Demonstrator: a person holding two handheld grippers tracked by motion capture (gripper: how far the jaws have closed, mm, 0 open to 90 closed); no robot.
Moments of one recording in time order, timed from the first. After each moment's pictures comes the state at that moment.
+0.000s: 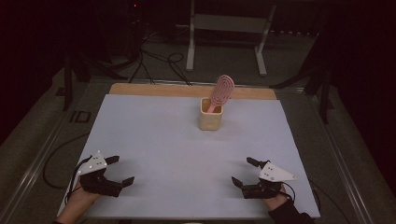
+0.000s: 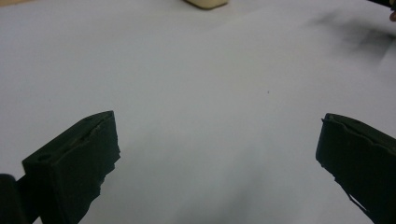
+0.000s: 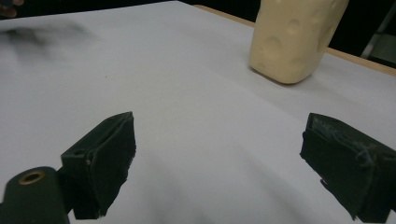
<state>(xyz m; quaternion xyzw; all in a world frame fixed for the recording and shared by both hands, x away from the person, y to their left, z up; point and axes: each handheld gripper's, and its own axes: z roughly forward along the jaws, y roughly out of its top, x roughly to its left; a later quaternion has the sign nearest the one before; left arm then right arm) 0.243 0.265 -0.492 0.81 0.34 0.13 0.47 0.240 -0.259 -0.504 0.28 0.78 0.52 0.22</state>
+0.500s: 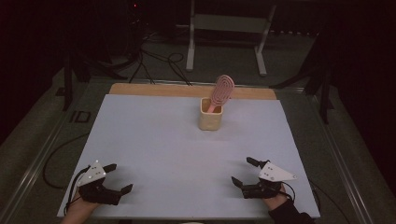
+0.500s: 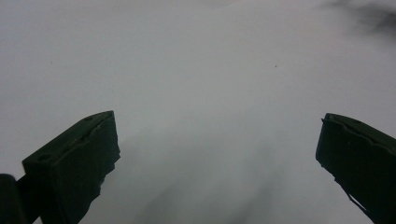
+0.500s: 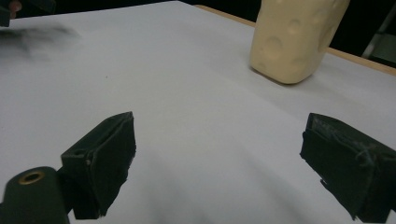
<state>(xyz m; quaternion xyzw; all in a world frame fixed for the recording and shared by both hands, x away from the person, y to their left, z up) 0.224 0.270 -0.512 0.80 0.36 0.14 0.46 0.240 -0.258 -0.504 0.28 0.78 0.52 0.22</state>
